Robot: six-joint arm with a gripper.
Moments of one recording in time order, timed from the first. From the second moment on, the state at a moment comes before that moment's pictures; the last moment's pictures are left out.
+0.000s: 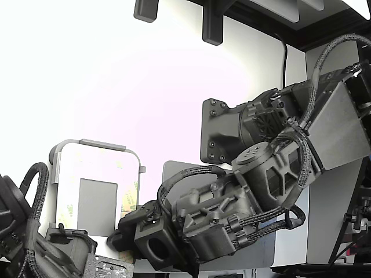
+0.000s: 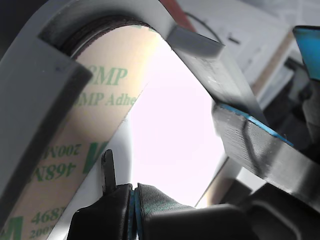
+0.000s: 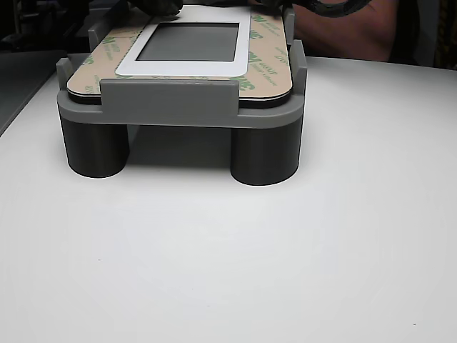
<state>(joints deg) 38.1 101.2 125.8 23.4 4.8 -99.0</state>
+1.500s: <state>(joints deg) 37.6 100.9 125.8 23.0 4.8 -98.3</state>
